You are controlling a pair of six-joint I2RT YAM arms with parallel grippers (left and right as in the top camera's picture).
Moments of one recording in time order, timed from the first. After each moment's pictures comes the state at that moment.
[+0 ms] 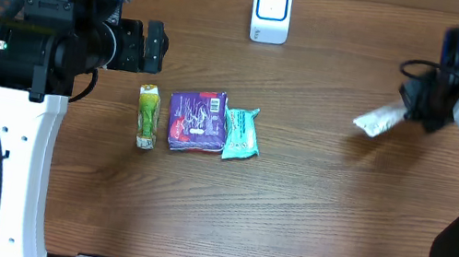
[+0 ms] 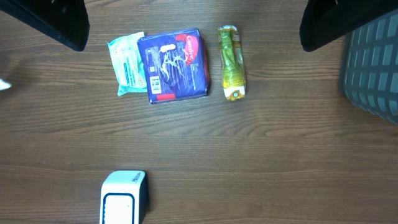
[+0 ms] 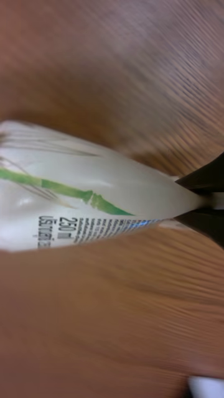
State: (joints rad) left arm -0.03 1.51 1.94 -1.33 0.09 -0.10; right arm -0.10 1.85 1.51 -0.97 -0.01 1.04
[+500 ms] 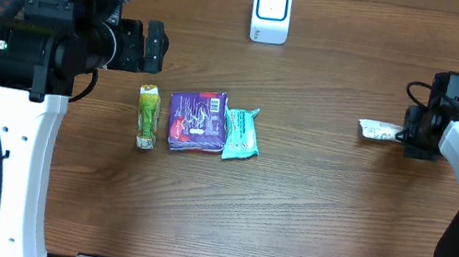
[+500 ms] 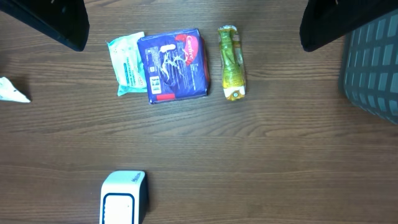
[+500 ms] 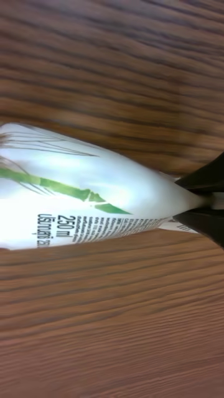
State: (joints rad) left arm -0.03 1.51 1.94 -1.33 0.09 -0.10; right arm -0.13 1.84 1.20 -0.60 0.12 1.44
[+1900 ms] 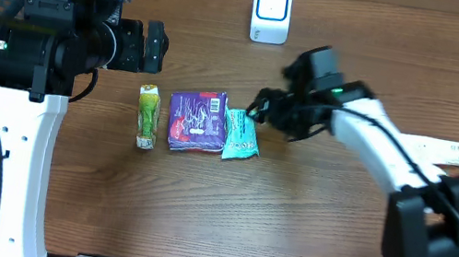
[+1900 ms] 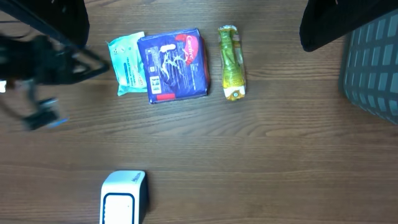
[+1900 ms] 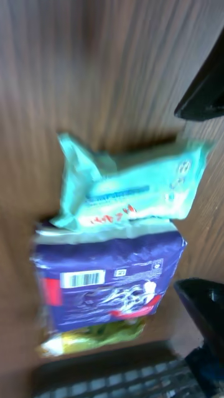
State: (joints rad) left arm -0.03 1.51 1.94 -1.33 0.09 -0.10; right arm 0.45 1.94 1.39 -0.63 -0.51 0.51
